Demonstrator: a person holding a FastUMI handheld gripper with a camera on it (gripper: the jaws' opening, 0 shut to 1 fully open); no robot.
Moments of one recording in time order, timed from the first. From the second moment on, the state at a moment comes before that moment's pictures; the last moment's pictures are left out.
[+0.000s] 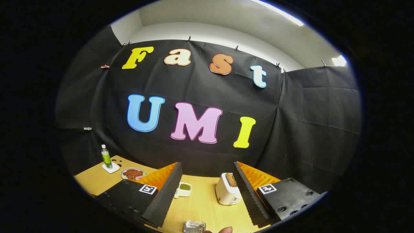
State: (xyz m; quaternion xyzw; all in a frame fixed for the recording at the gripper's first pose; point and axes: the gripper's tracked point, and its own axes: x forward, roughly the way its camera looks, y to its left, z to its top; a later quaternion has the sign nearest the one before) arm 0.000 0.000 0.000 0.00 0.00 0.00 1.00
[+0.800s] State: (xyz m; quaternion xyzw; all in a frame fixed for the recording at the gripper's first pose) arm -0.002 0.005 -0.001 0.00 0.00 0.00 1.00
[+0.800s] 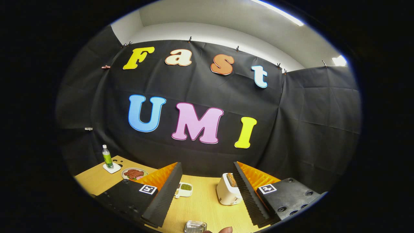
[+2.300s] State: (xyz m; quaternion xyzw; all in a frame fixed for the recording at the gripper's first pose) arm -0.089 0.319 -0.235 0.03 0.42 0.37 0.83
